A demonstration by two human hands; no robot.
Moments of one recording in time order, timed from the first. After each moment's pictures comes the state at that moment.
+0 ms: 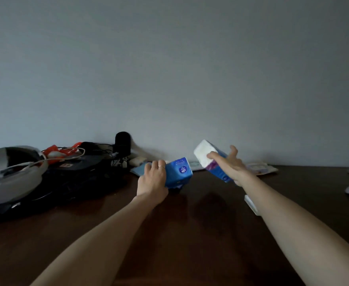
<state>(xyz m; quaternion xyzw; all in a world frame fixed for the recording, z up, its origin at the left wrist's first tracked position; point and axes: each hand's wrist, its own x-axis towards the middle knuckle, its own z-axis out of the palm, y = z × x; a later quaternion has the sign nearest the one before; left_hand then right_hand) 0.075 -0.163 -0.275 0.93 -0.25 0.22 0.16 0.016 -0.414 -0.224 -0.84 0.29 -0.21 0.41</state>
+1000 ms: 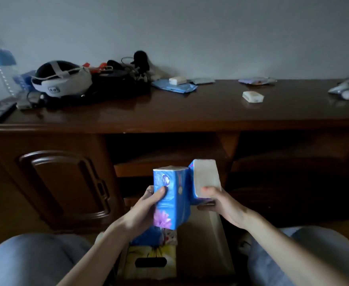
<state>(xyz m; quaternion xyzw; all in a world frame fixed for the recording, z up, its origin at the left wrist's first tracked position) -0.267 0.064 -0.470 0.49 -0.06 -0.38 0.78 -0.339 -0.184 -0.483 -0.68 0.09 0.05 0.73</state>
